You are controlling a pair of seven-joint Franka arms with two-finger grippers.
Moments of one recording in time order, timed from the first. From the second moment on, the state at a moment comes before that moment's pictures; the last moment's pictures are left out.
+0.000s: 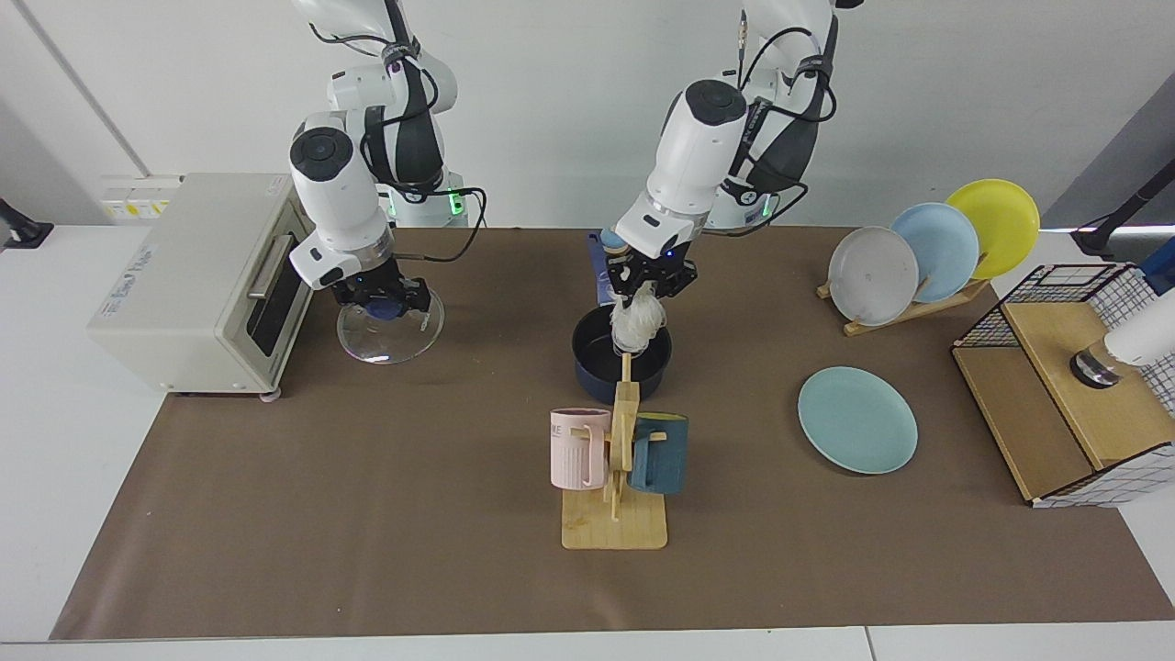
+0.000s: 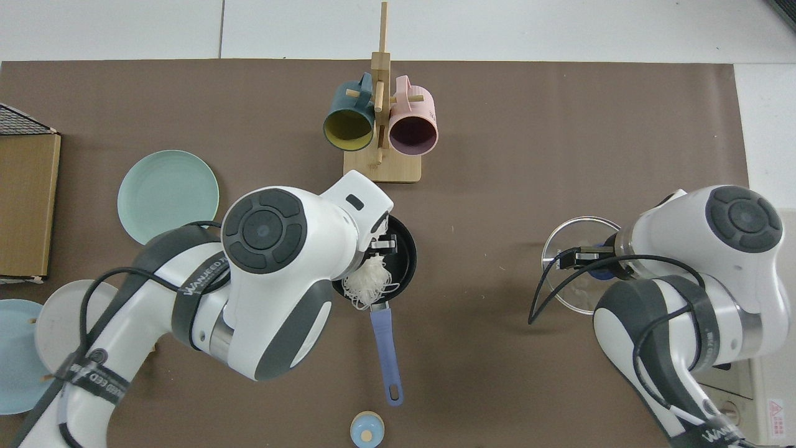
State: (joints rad) left arm -0.17 0.11 -0.42 -1.88 -0.09 2.11 -0.54; right arm 0.22 -0.05 -0.11 -2.16 -0.04 2.03 0.23
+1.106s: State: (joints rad) left arm -0.23 0.25 -0.42 -1.98 -0.09 2.29 -0.55; right arm 0.21 -0.04 -0.11 -2.15 -0.04 2.03 0.23
